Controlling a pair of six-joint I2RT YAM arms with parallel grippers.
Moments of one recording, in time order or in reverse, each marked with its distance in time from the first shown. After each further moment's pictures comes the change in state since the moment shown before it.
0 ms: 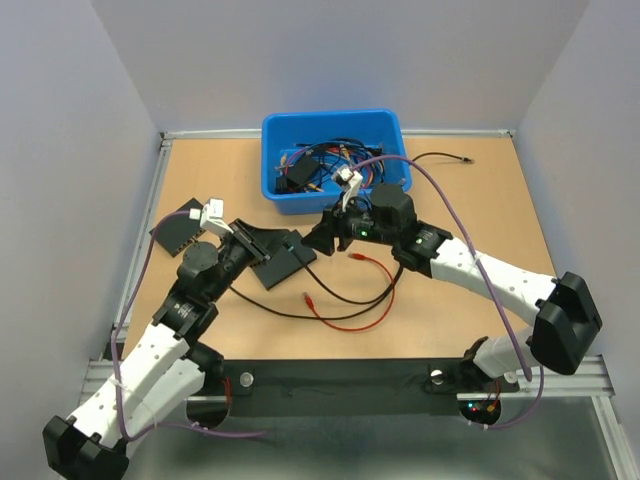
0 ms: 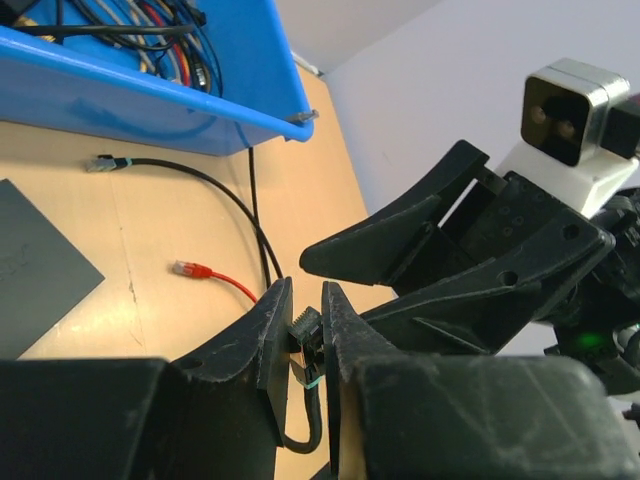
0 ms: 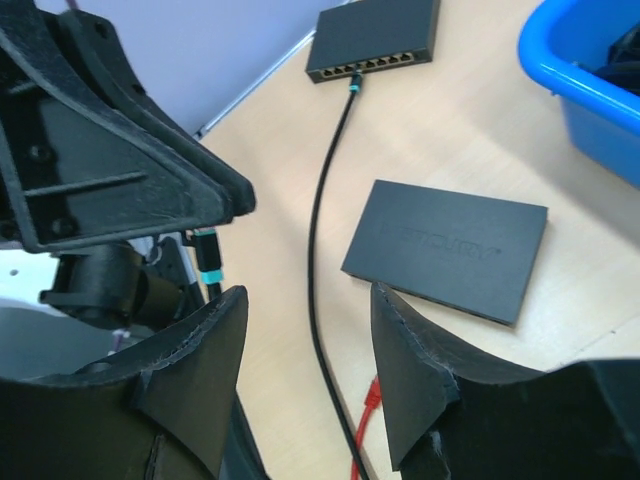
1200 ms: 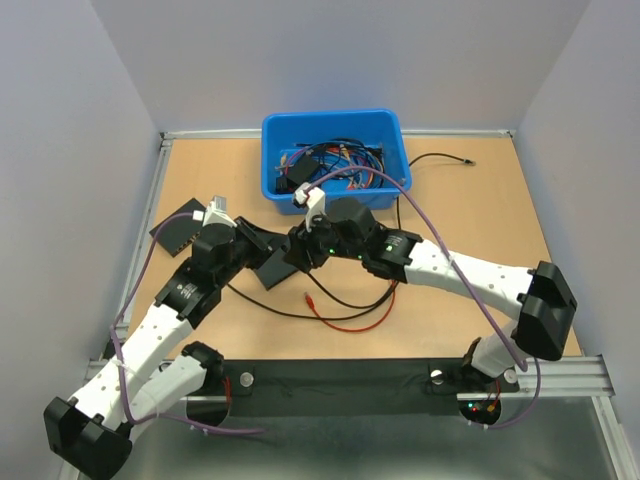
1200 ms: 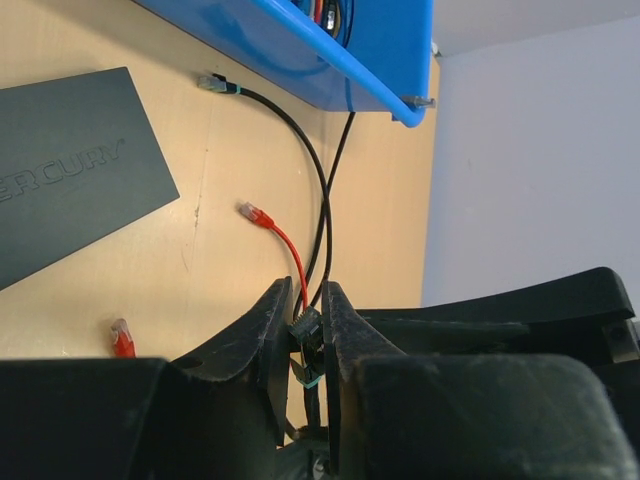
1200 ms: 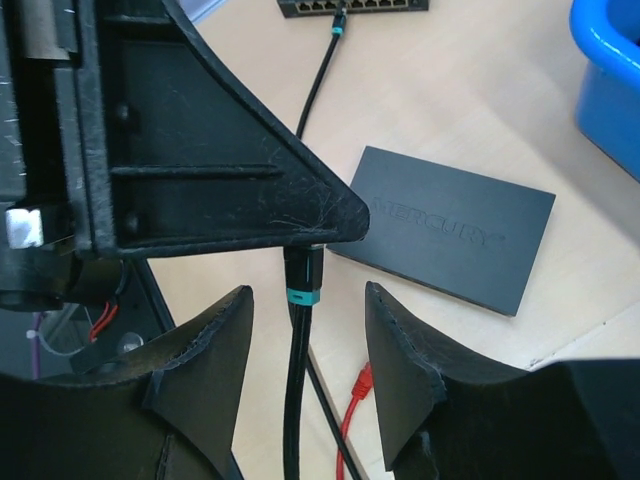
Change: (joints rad) left arm 0.003 0.147 0.171 -0.360 -0.092 -0.167; right arm 0.193 0.108 0.161 -0.204 0.251 -0.159
